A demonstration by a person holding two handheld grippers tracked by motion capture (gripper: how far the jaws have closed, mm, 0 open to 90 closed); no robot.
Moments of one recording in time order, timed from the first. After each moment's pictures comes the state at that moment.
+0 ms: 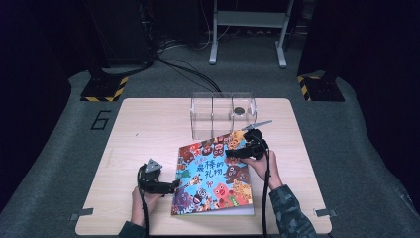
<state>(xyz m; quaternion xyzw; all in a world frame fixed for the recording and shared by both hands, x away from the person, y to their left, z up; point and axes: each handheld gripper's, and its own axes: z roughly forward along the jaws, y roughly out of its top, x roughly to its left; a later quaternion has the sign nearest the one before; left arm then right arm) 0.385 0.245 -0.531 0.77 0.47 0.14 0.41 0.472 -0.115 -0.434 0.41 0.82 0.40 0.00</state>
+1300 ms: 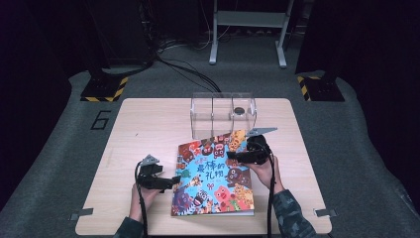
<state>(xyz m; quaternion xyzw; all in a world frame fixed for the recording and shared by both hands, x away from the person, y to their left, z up) 0.399 0.253 -0.521 0.76 0.46 0.08 0.45 0.453 -0.123 -0.439 0.37 0.81 0.45 0.05</state>
